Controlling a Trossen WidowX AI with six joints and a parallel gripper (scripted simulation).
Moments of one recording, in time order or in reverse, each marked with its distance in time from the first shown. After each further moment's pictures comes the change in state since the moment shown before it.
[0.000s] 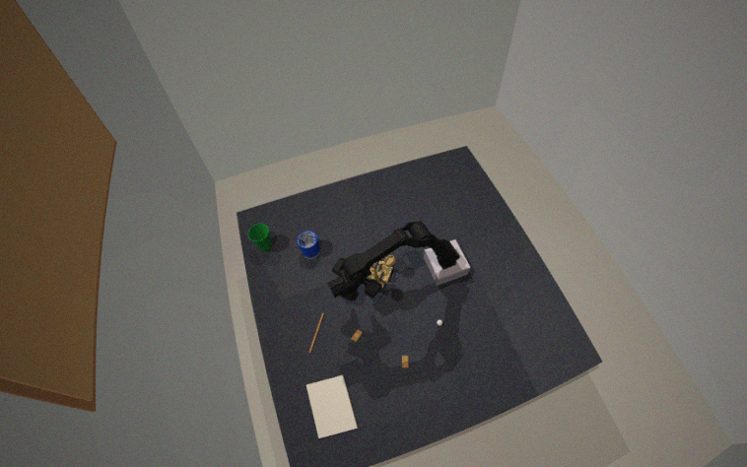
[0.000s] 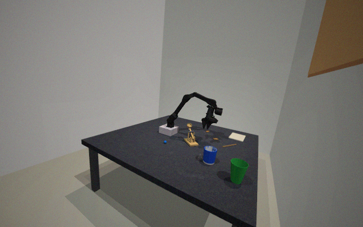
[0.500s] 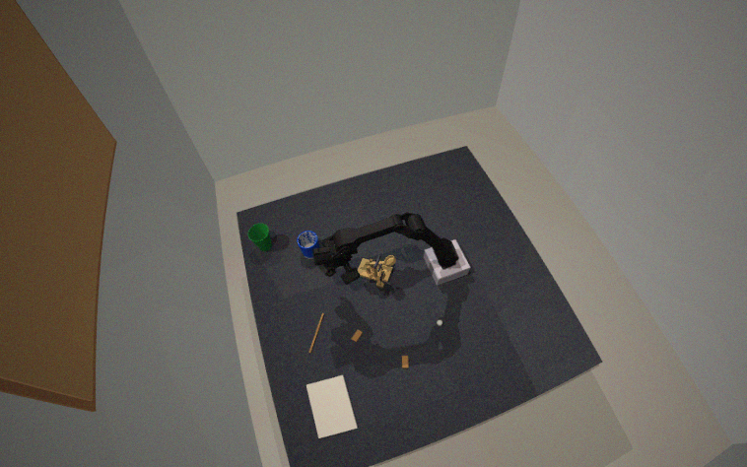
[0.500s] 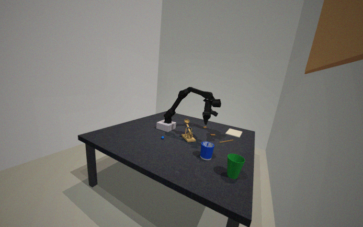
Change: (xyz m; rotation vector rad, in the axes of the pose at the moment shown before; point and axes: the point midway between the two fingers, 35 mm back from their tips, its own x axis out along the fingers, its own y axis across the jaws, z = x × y) arm -0.003 -0.090 -0.016 0.451 -0.171 0.022
